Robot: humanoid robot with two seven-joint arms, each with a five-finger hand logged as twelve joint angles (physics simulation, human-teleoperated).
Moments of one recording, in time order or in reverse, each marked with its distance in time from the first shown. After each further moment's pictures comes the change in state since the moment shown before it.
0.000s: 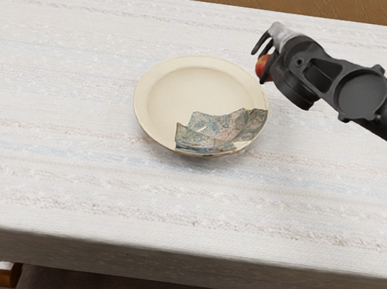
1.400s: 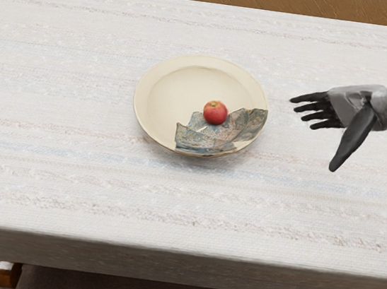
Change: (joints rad) left arm 0.000 0.000 0.000 -0.001 0.000 0.000 0.000; right arm -0.269 -0.752 0.420 0.475 0.506 0.788 0.000
